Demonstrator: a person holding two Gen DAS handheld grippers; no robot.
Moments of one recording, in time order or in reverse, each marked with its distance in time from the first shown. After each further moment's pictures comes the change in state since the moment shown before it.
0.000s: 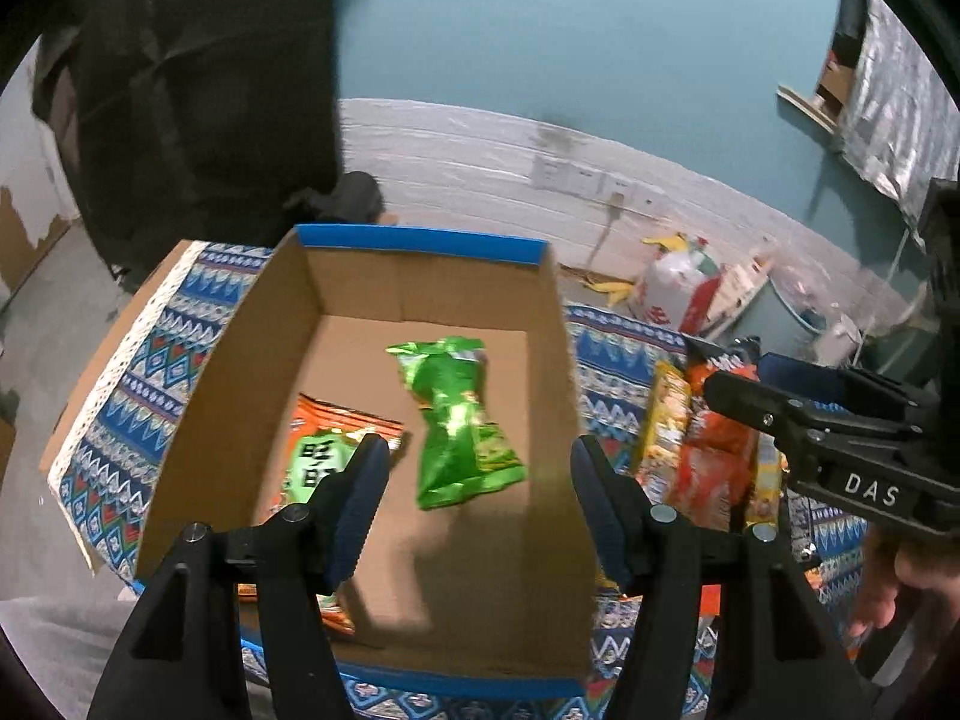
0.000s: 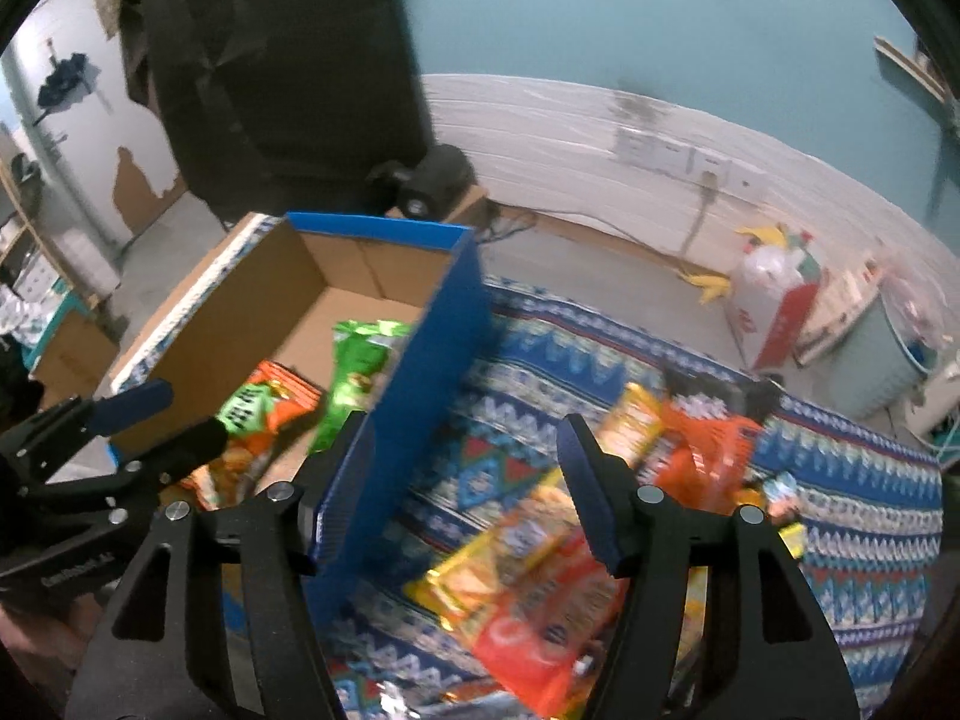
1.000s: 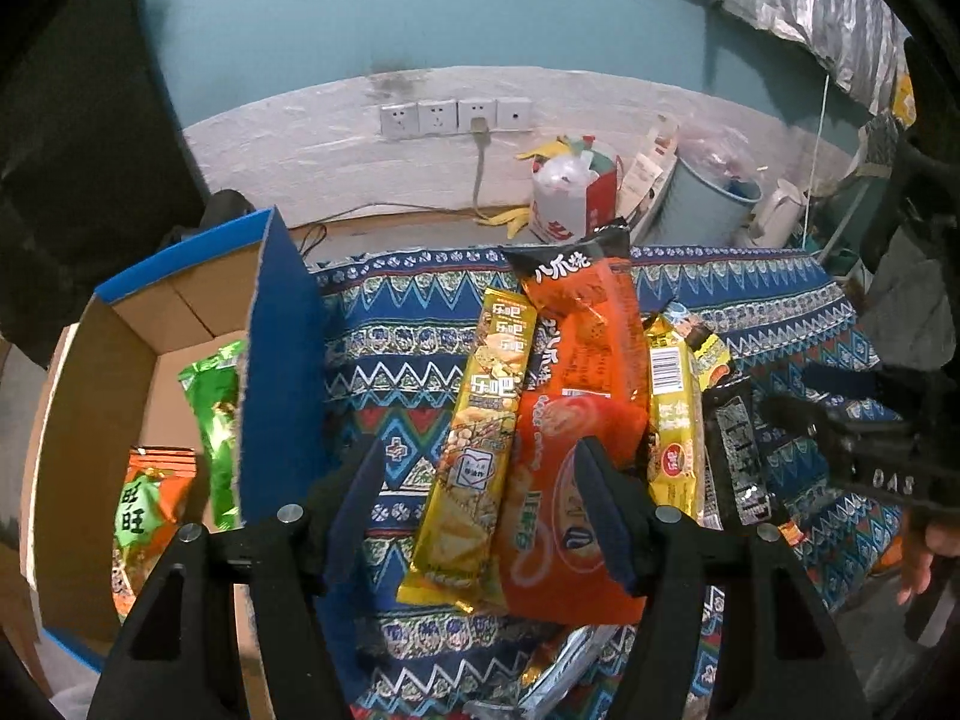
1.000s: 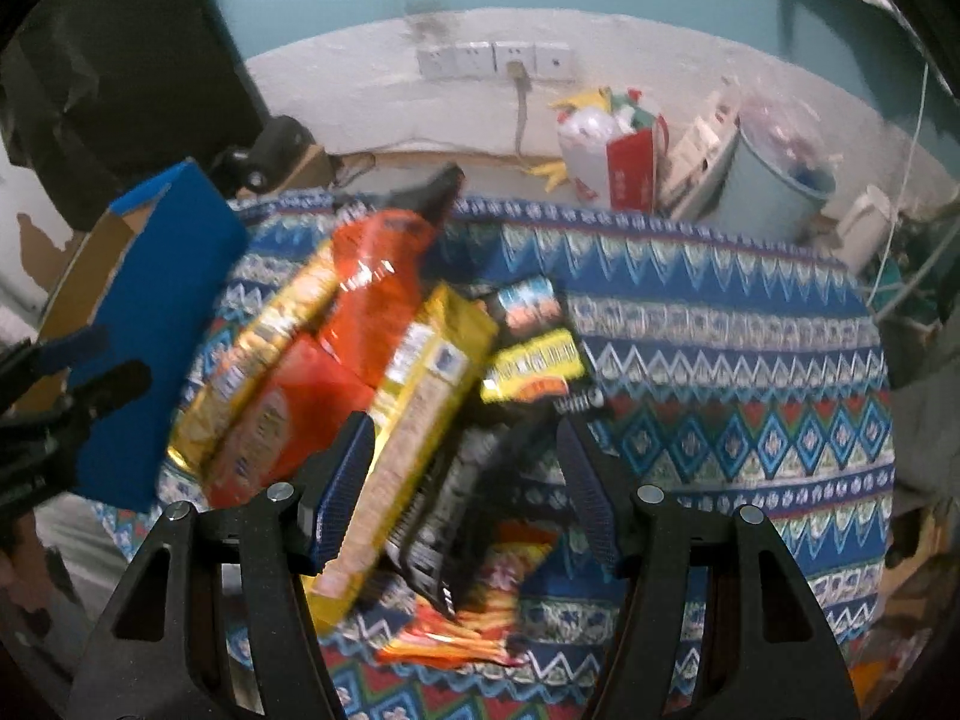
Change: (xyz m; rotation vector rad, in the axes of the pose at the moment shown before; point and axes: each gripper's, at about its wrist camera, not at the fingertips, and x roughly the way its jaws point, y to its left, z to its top) left arm 0.055 -0.140 -0.019 0.287 0.111 -0.067; right arm -0.036 -0.165 -0.109 0.250 0.113 -0.158
